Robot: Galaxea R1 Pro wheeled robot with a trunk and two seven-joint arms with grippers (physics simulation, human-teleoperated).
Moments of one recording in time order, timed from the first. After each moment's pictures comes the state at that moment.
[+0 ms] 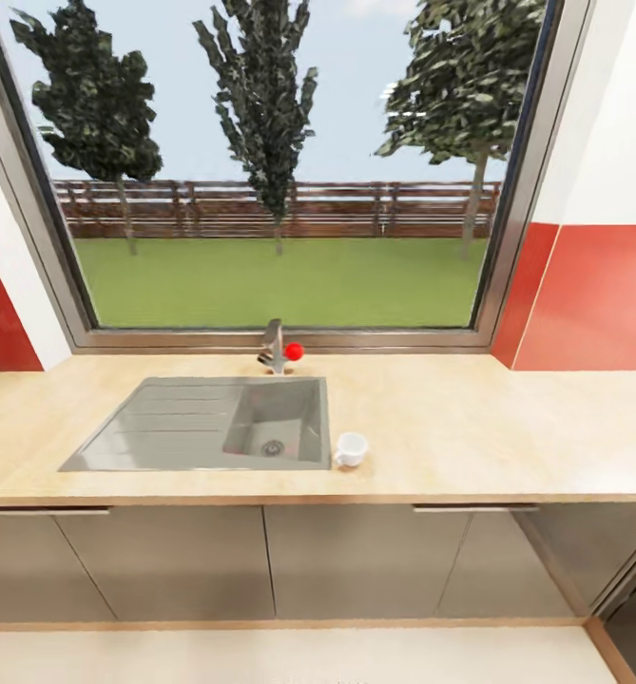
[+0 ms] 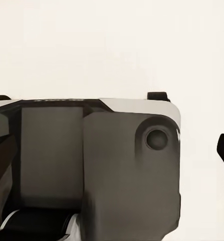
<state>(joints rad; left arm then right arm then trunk) -0.07 0.11 0.91 0.01 -0.90 -0.19 0.16 -0.21 0.01 0.36 -0.03 -0.41 -0.06 0.10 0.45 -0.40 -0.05</state>
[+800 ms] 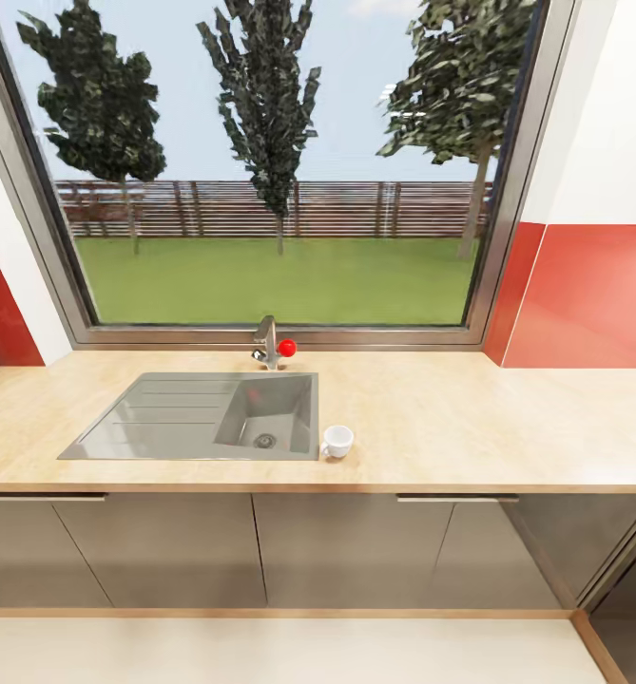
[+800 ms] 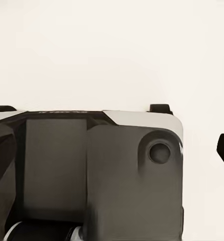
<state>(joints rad) -0.07 0.06 0.91 0.01 -0.84 -0.24 0.16 -0.21 0.01 0.35 -0.07 -0.41 -0.06 0.10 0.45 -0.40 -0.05</state>
